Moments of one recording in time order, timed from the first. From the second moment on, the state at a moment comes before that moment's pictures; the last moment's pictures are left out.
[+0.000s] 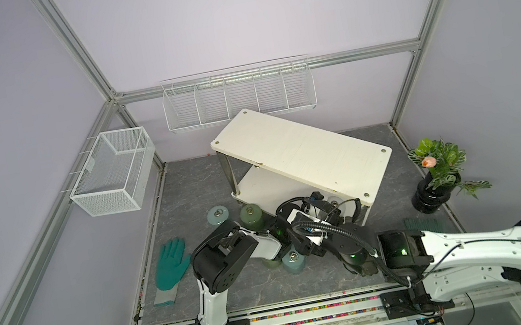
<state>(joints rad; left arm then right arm) -0.94 1.97 0.85 0.95 0.33 -0.04 1.42 1.11 1.04 -0.25 0.76 -0.23</state>
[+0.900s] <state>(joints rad) -0.95 2.07 0.94 0.98 0.22 -0.07 1.42 1.11 1.04 -0.23 0.76 -0.26</state>
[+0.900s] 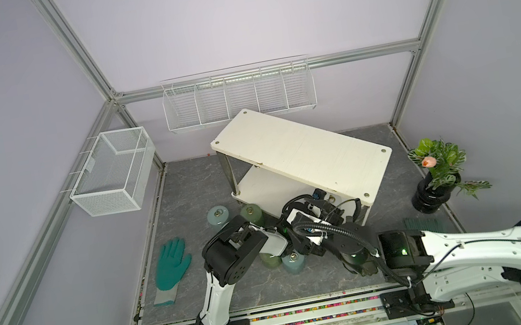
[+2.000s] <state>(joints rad) -1.00 1.90 0.78 0.89 -0.13 0.00 1.42 0.99 0.95 -0.08 0.70 -0.30</state>
